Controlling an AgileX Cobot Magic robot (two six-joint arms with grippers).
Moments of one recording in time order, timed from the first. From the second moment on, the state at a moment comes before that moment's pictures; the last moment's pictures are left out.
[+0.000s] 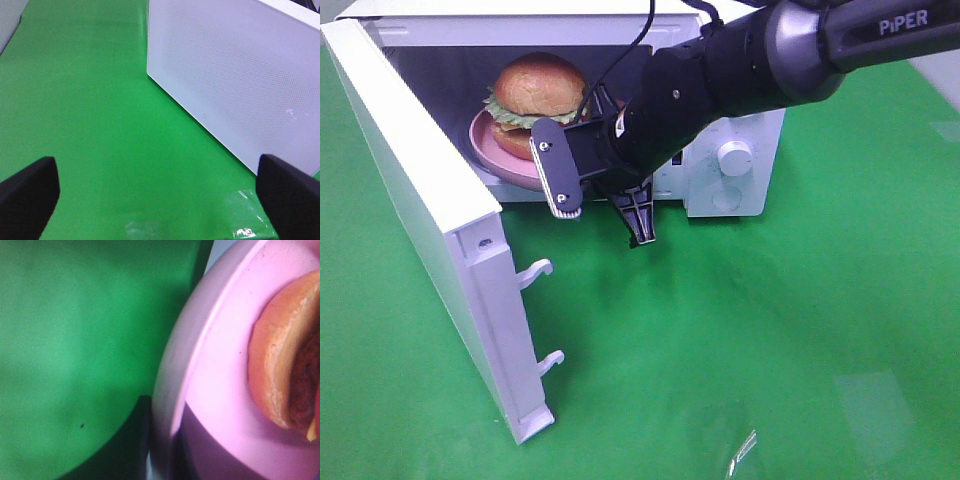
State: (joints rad) left arm 0.01 0.00 -0.52 -0.13 1.07 0.05; right arm 0.66 2.10 -1.44 -0.08 0.24 -1.23
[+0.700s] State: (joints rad) left arm 0.01 0.00 -0.52 -0.13 1.07 0.05; right arm 0.66 1.88 -1.10 -0.20 0.09 -1.25
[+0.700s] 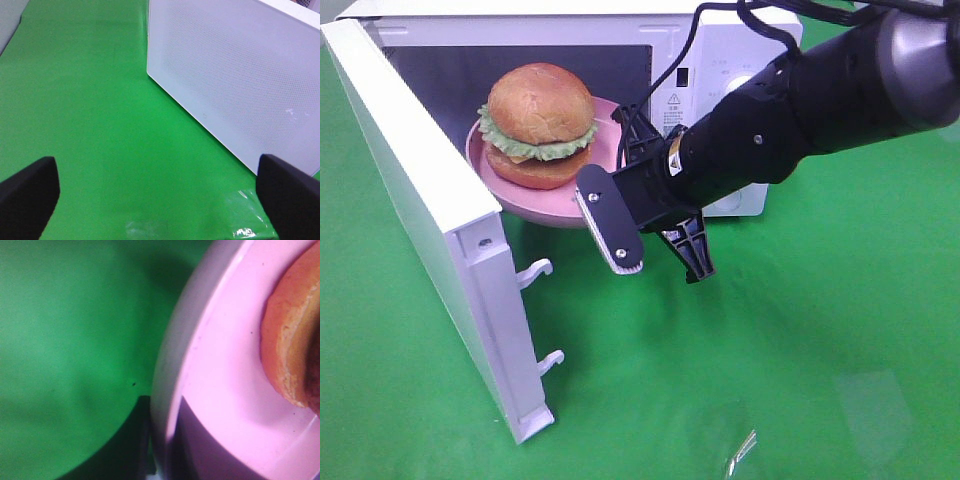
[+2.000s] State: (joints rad) left arm 0.01 0.00 -0.52 -0.13 1.07 0.05; right arm 0.68 1.41 -0.65 -0.24 0.13 -1.24
